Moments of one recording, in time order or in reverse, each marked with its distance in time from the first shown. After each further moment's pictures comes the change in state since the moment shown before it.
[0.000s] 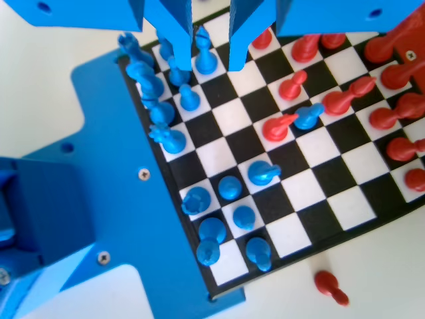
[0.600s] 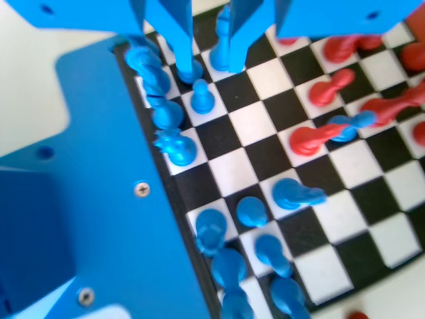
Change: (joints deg) arm -6.8 0.1 11.0 -14.2 5.4
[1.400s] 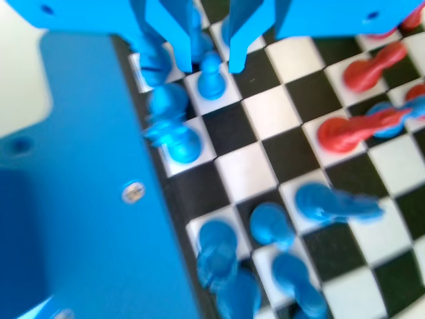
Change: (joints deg) arm -1.1 -7.0 3.1 -9.9 0.1
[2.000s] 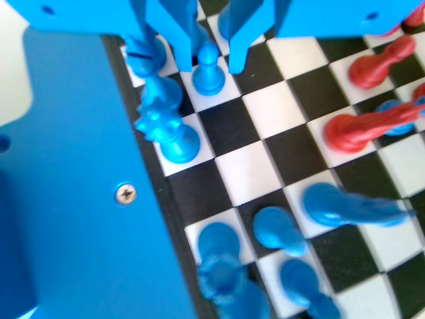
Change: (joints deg) arm -0.1 -2.7 1.9 -4.6 0.0
